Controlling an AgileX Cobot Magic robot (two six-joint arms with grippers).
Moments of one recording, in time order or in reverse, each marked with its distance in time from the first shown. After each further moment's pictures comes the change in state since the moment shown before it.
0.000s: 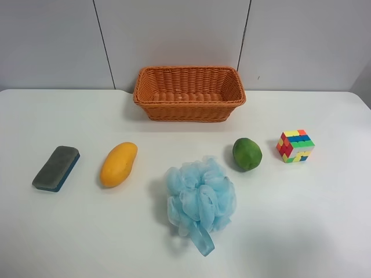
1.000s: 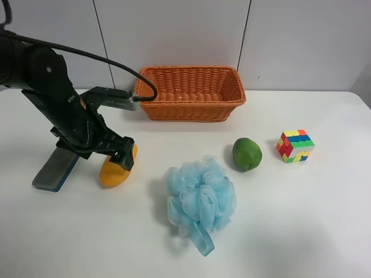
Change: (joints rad) left arm -0.546 1.006 -0.102 0.001 -0.431 -0.078; right arm 0.000 0.000 0.000 0.000 0.000 0.000
